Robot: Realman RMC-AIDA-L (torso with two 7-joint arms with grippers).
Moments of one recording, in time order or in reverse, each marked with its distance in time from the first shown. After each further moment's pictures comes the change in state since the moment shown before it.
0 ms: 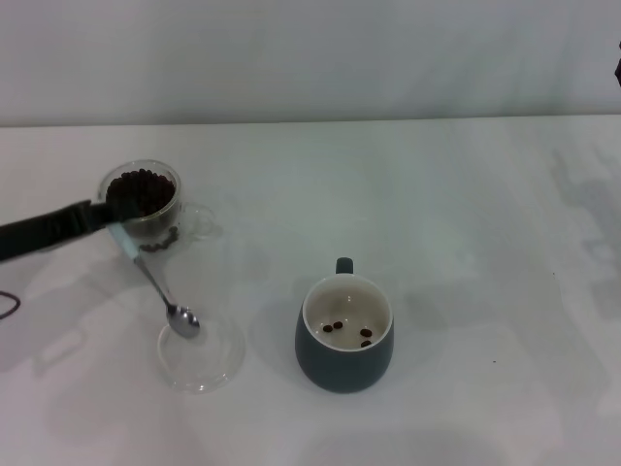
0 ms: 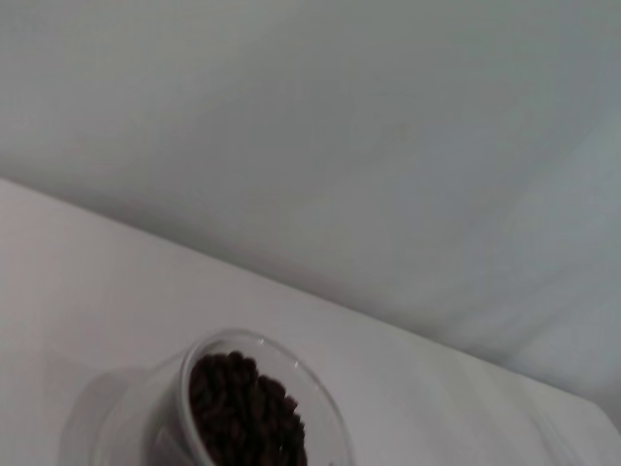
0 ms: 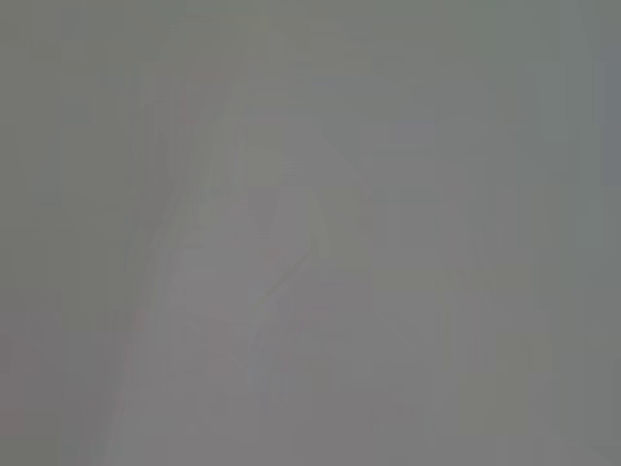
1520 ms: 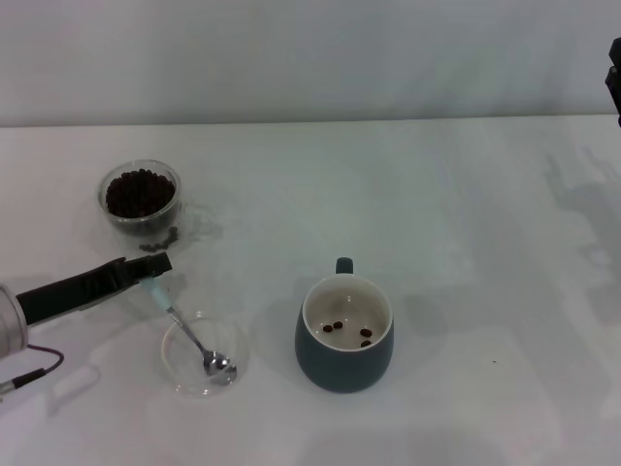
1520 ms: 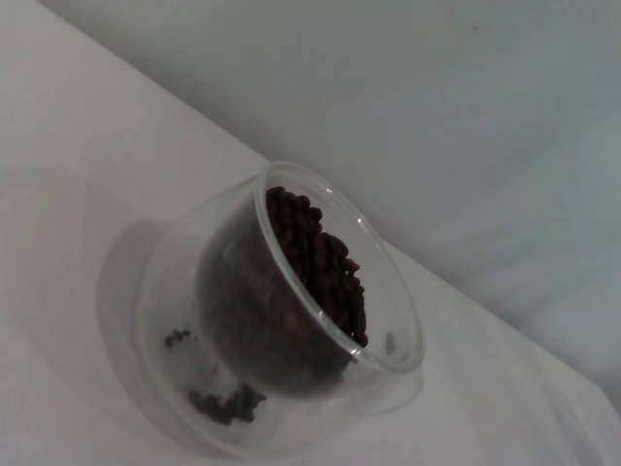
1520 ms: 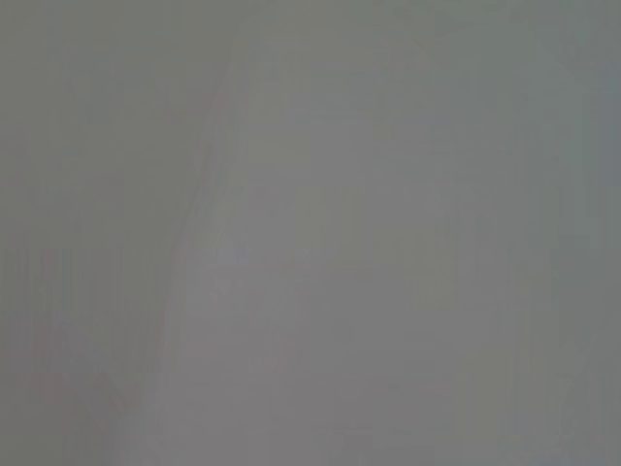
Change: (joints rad) left arm -0.043 0.001 -0.014 -0.329 -0.102 -0.069 0.194; right arm -0.008 0.003 -0.022 0.000 -0.007 -0.005 0.004
